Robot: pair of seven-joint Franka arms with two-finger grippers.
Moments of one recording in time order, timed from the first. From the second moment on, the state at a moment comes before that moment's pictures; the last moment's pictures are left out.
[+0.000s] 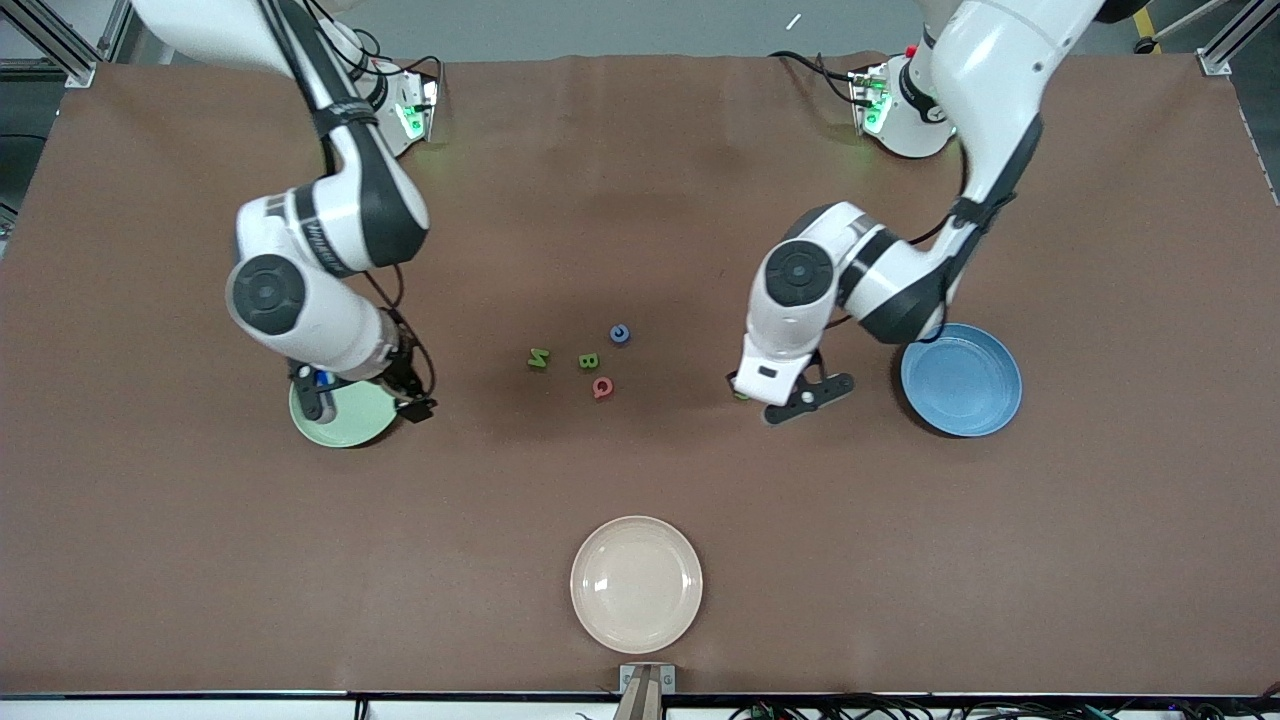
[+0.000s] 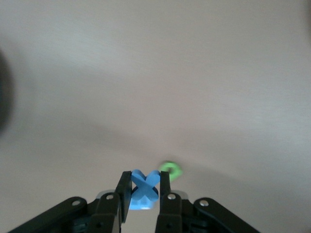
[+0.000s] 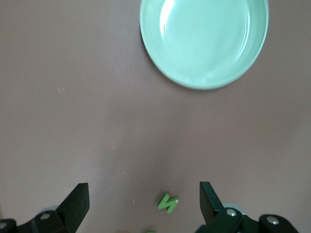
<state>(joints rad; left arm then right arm) -0.09 0.49 -0.49 -1.80 0.36 2.18 -1.12 0.46 0.34 -0.09 -1.83 0.10 2.09 1.55</state>
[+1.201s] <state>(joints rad) 0.54 0.40 -0.60 -2.17 0.49 2.38 -0.50 0.67 0.51 -0.09 -1.98 0.10 2.42 1.95</state>
